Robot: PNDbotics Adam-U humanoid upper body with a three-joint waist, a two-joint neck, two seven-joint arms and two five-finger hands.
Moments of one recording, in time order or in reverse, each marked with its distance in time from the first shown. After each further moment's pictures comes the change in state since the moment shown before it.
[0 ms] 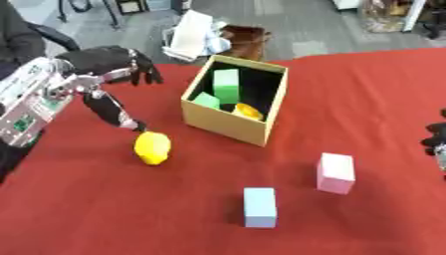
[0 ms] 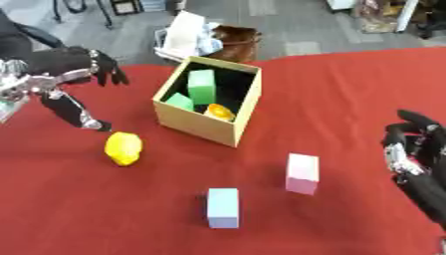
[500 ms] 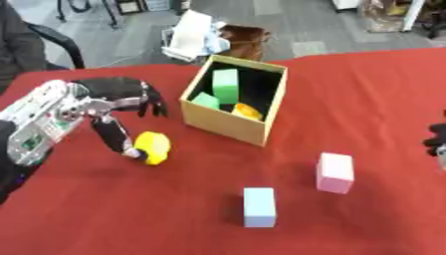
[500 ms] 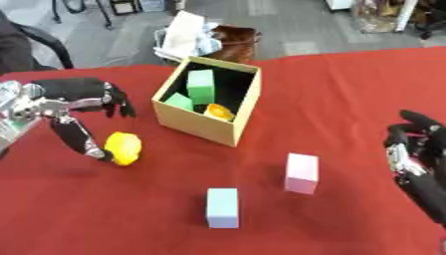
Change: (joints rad) left arm 0.019 -0.003 -0.054 0.062 -0.008 0.018 -0.099; right arm 0.000 0.000 0.000 0.000 0.000 0.000 0.000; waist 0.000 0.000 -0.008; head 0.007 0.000
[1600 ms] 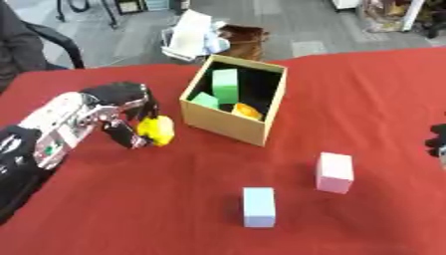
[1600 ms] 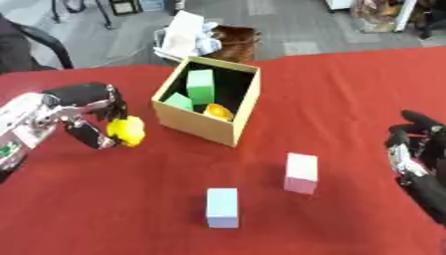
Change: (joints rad) left arm -0.076 -0.068 0.027 0.064 -0.082 0.050 0.202; right arm 0.001 0.000 0.000 0.000 0.000 0.000 0.000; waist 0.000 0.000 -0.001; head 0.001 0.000
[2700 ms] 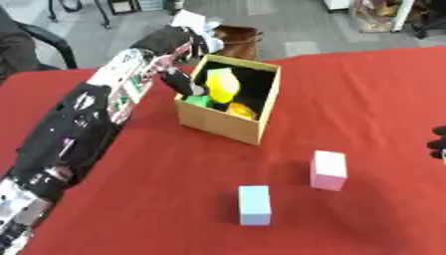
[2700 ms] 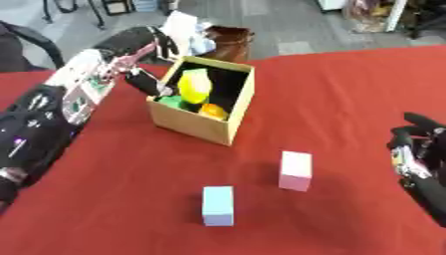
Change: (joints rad) left arm -0.261 -0.283 0.060 0.369 -0.209 0.082 0.177; right arm -0.001 0.010 0.013 0.006 -0.008 -0.001 0.013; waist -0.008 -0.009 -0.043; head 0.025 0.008
